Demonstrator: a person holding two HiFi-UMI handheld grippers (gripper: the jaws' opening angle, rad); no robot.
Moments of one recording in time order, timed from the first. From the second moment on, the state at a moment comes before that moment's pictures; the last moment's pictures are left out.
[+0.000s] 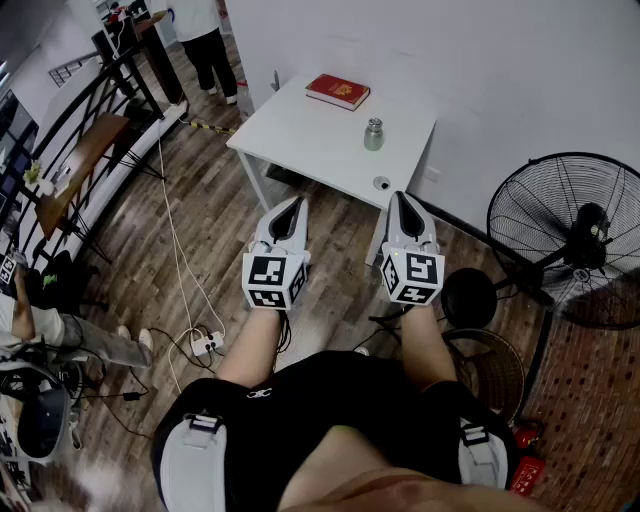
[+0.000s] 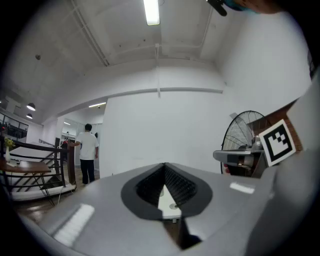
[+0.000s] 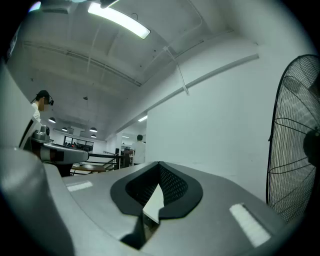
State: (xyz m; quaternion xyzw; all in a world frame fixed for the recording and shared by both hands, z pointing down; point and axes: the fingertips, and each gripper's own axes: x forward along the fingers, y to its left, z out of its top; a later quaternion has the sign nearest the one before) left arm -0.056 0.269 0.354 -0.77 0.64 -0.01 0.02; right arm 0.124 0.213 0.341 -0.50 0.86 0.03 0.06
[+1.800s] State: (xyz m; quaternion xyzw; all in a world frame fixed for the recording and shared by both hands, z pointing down) left arm -0.085 -0.069 0.393 -0.80 0.59 -0.01 -0.01; right arm 0.094 -0.098 0.371 -0.53 0.85 0.02 0.04
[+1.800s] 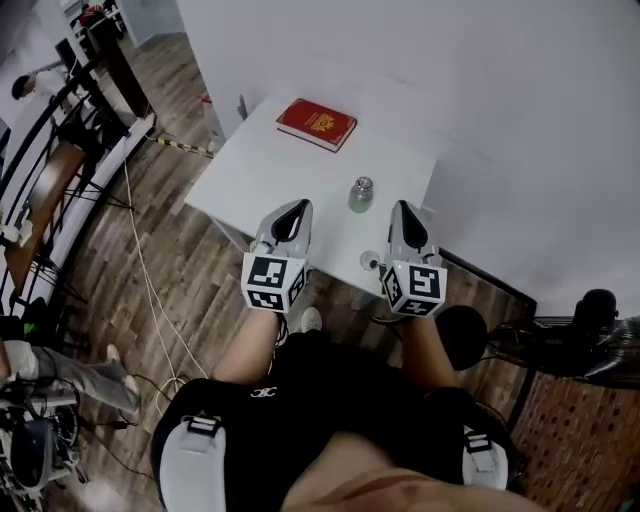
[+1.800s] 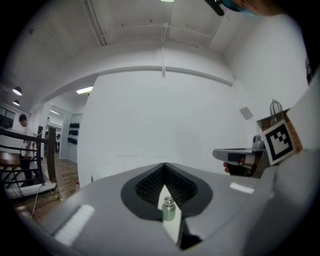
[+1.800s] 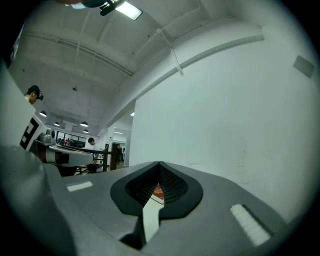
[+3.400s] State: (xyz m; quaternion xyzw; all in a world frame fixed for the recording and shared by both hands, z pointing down) left arm -0.041 -0.245 0.517 -0.90 0.41 -0.11 -0.06; right arm 0.057 -0.255 0.493 -0.47 0.87 -0.10 -0.09
